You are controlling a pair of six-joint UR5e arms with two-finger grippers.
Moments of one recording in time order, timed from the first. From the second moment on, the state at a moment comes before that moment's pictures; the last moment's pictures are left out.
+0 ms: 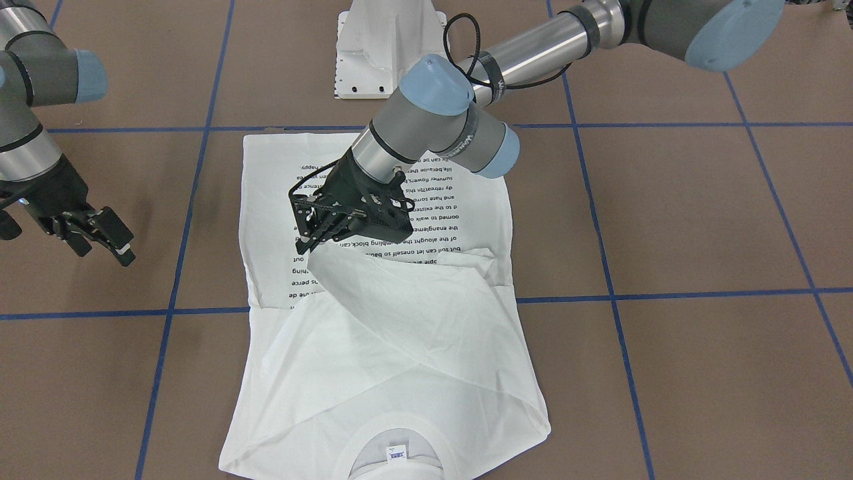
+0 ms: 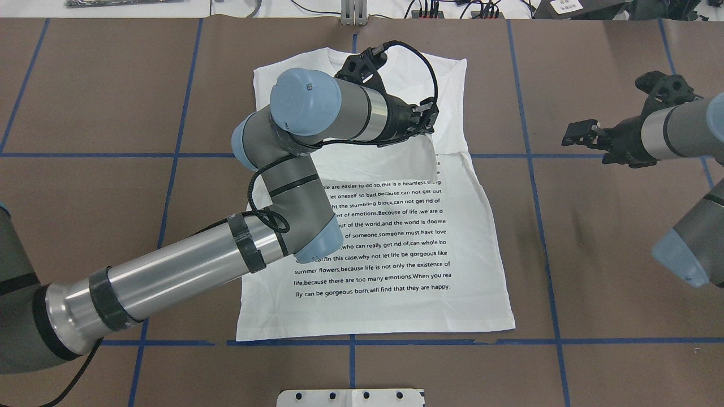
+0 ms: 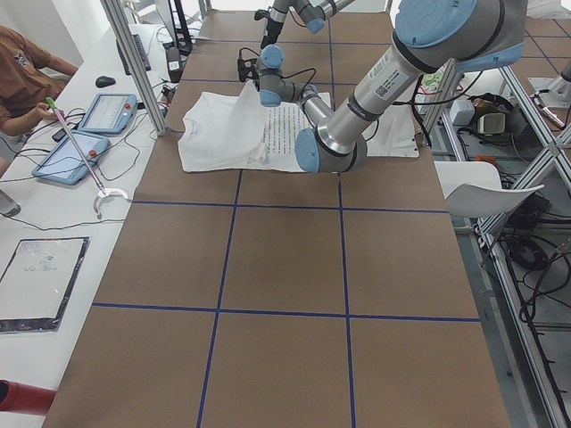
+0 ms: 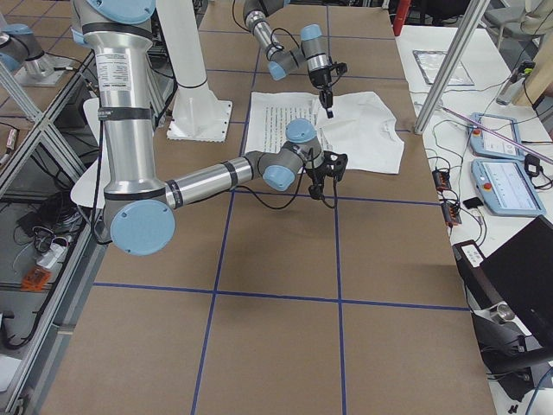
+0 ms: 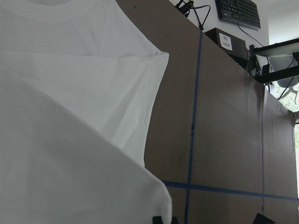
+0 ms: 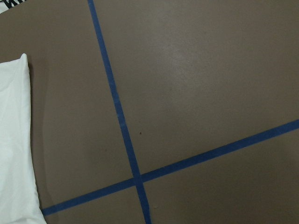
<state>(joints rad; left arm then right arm) -0.57 -2.58 -1.15 -2.51 -1.79 -1.66 0.92 -1.51 1.78 -0.95 1.93 1.34</state>
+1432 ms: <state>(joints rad) -0.48 -2.78 -0.80 -2.64 -1.60 -1.65 0.92 -1.51 1.75 -0.95 1.93 1.34</state>
